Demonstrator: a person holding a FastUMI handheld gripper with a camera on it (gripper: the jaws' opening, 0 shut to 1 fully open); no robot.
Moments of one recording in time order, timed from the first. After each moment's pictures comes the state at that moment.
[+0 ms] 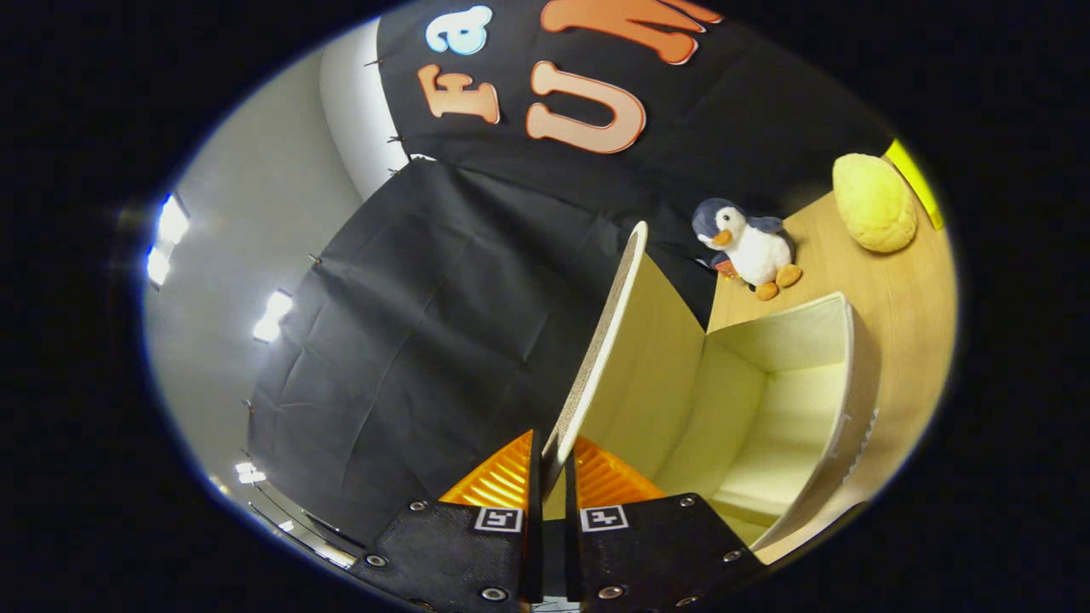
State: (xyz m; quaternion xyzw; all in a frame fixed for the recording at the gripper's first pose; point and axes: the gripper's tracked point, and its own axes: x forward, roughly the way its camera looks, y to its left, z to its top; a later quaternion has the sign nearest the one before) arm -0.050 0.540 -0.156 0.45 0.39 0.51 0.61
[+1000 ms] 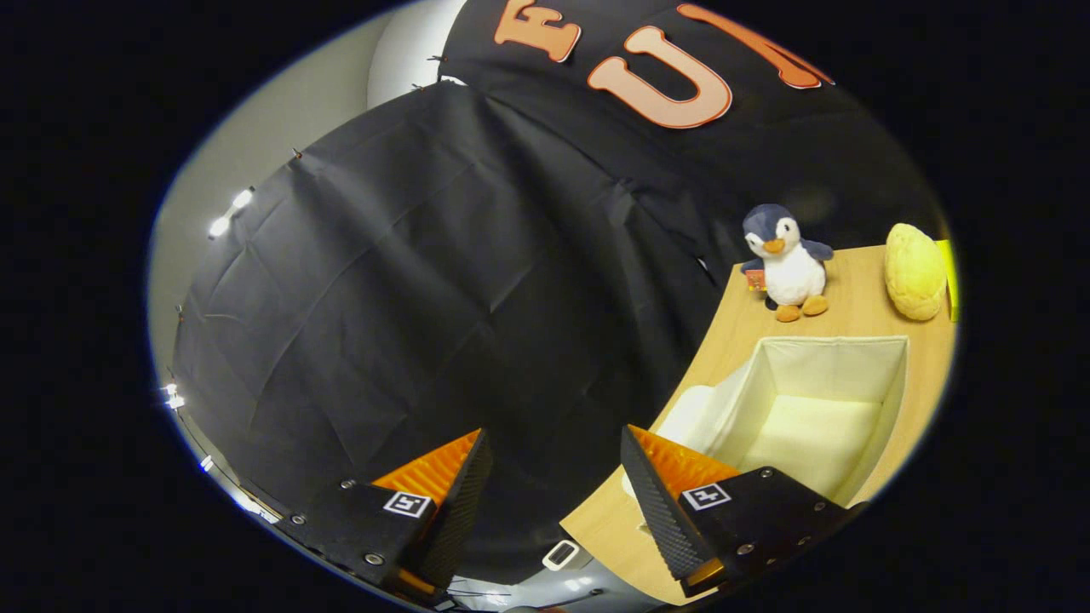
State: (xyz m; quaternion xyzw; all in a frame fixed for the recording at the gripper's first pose) arm -0.083 0.610 -0.154 0.30 0.41 0.52 0.69
